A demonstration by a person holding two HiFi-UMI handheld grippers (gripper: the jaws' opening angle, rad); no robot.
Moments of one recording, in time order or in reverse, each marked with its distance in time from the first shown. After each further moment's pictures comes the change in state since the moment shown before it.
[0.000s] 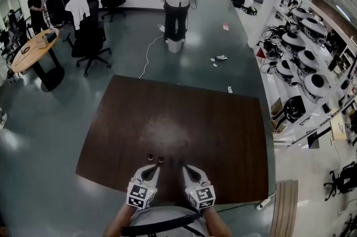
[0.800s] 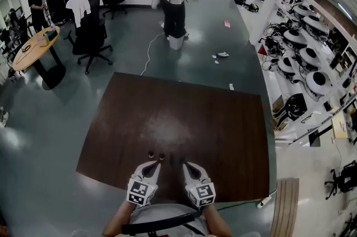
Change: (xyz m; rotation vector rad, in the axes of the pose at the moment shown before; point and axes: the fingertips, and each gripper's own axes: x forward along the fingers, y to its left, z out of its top) left arm -0.001 -0.003 0.004 0.011 0.006 -0.001; right arm 0.000 0.002 0.000 0.011 -0.003 0.007
